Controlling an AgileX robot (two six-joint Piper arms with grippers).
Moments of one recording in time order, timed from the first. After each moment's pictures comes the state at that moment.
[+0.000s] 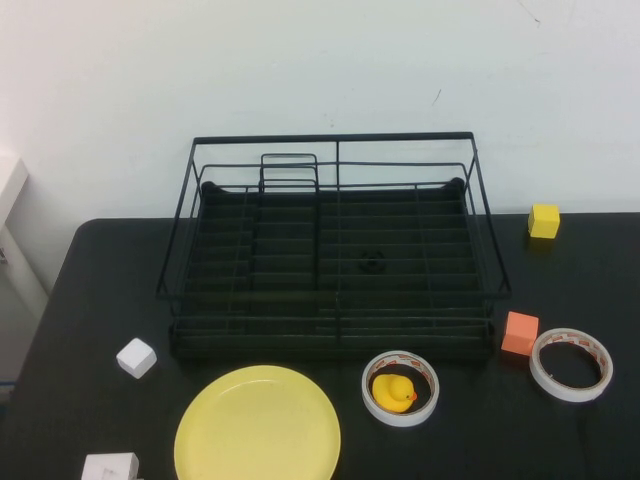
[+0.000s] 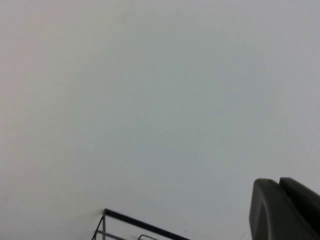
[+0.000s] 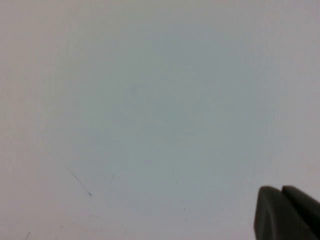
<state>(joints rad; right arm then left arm) -0.11 -0.01 -0.02 -0.05 -0.29 -0.12 -0.12 -0.02 -0.06 -0.21 -0.16 -0.30</state>
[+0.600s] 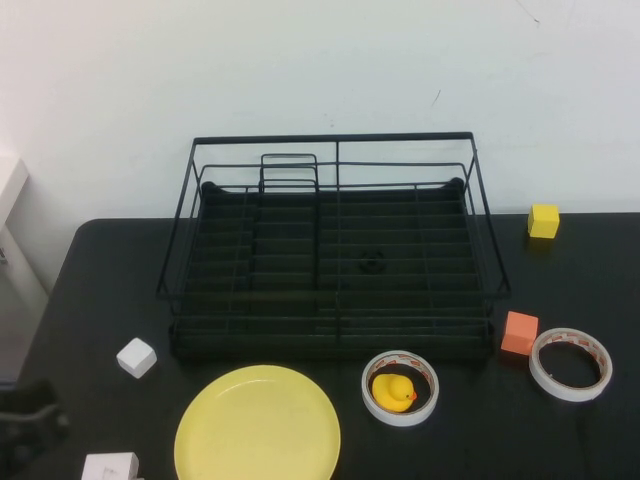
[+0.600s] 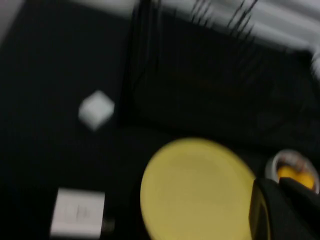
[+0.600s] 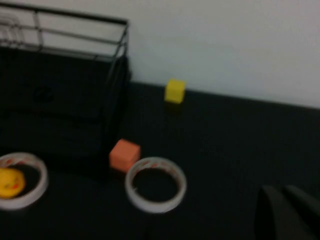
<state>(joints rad) -0.11 0.40 -0.38 0.26 0.52 -0.42 -0.12 0.60 -0.41 -0.30 0.41 -0.15</state>
